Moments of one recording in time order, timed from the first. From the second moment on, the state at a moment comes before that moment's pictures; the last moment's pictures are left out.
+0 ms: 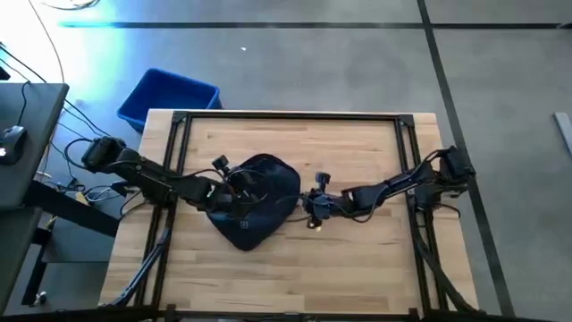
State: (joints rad) left arm -0.28 1.39 0.80 -0.45 -1.07 -0.38; right arm 0.23 1.71 0.88 0.06 0.54 -0.03
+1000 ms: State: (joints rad) left arm 0.04 1.76 1.23 -0.30 -0.13 0.33; right arm 0.24 1.71 0.88 0.00 0.55 0.00
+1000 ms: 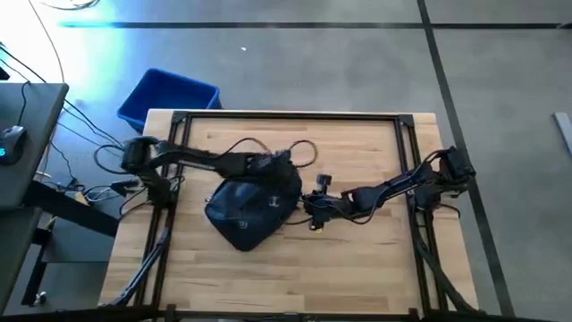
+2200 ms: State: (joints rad) left arm 0.09 1.98 1.46 -0.68 -0.06 0.56; right arm 0.09 1.85 0.88 0.13 0.32 0.18
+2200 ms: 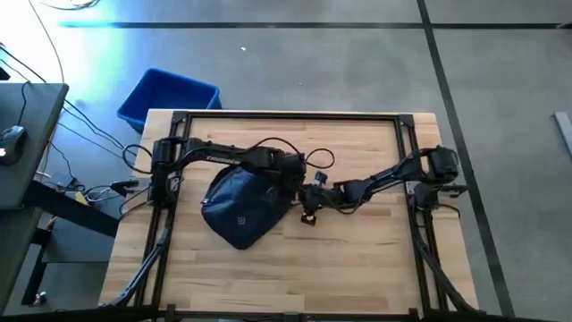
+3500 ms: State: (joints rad) left arm 0.09 1.98 1.46 -0.70 -0.07 0.53; right arm 0.11 1.85 0.88 0.17 0.44 0.08
